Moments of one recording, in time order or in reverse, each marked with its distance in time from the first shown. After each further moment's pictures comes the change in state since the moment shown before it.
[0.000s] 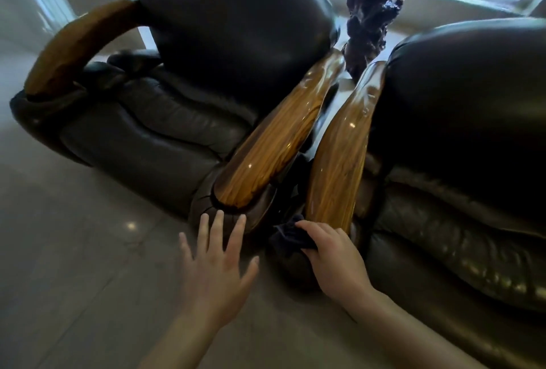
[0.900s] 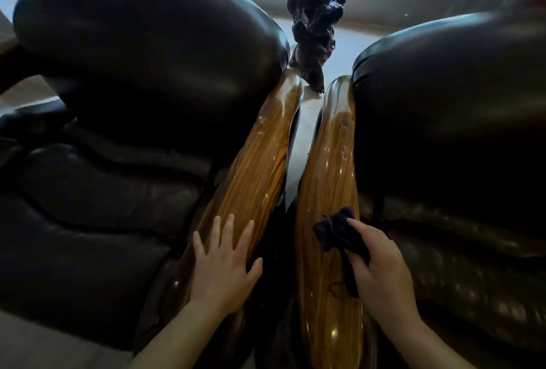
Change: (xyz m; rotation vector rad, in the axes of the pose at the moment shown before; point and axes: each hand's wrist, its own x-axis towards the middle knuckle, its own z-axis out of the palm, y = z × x) left_hand 0.309 0.033 0.062 0.151 -0.174 0.305; right_hand 0.185 0.099 -0.039 0.217 0.449 0.295
